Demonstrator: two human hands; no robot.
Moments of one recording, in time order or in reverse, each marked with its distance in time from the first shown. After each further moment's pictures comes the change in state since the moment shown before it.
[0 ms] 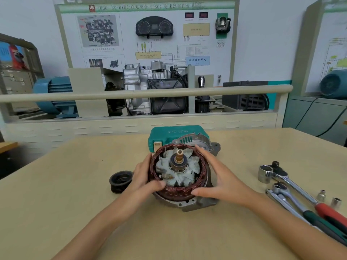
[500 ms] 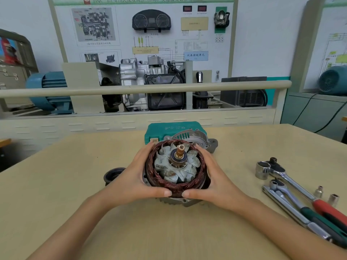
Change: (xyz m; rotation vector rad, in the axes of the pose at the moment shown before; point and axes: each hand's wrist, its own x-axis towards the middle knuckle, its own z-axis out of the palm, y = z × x) left_hand 0.015 -0.015 -0.013 0.208 -0.153 0.185; right_hand -0.006 -0.004 0.017 0.115 0.088 -0.021
